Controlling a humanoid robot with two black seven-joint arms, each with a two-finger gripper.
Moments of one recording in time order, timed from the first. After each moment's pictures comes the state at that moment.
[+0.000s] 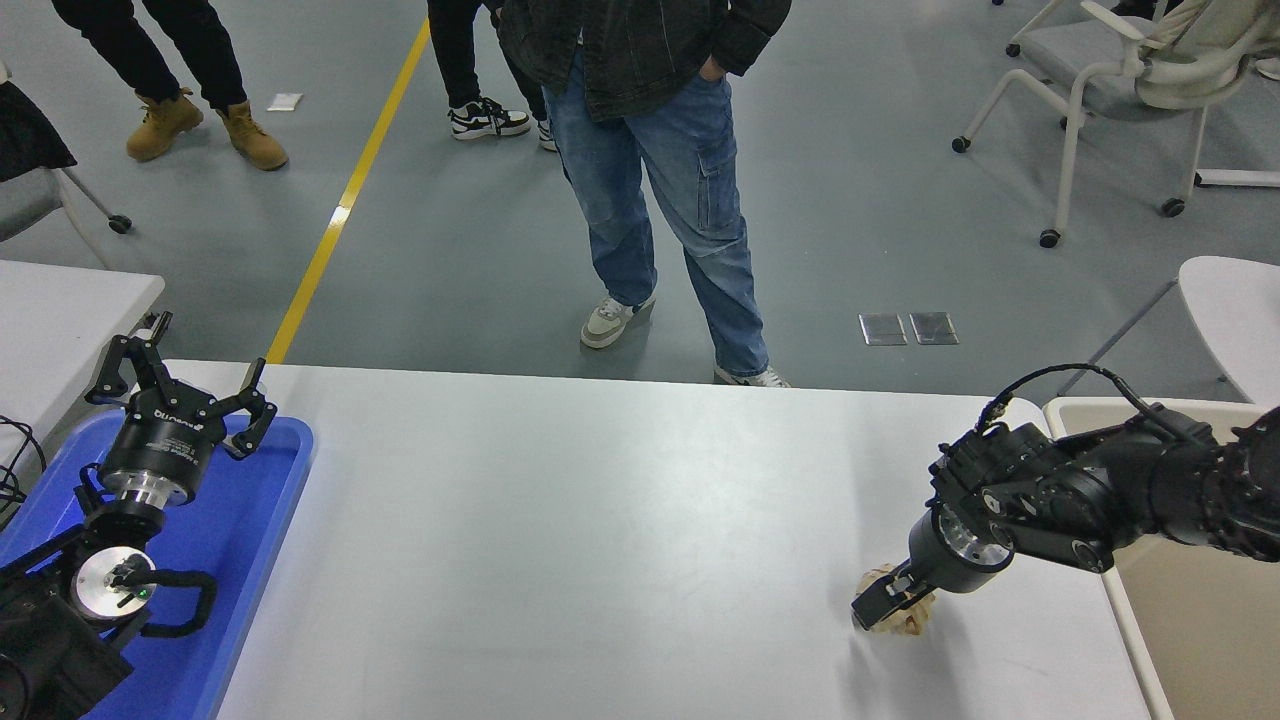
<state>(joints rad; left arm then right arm) -0.55 0.46 -0.62 -0.39 -0.23 -0.70 -0.58 1.21 -0.23 -0.83 0.78 -1.08 0.37 0.37</state>
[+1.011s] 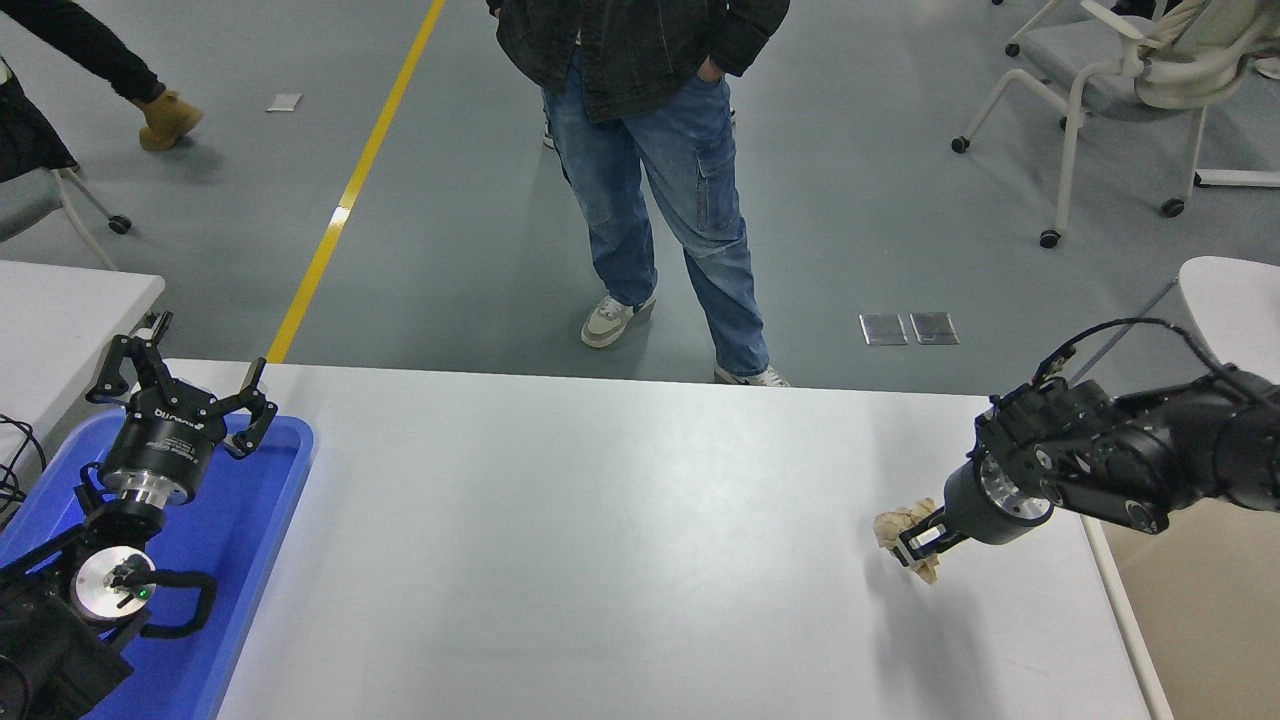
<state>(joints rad) -0.55 0.46 -0.62 -0.39 -0.23 -0.70 -0.58 1.37 -0.40 -0.83 0.86 -1.09 0.36 0.46</state>
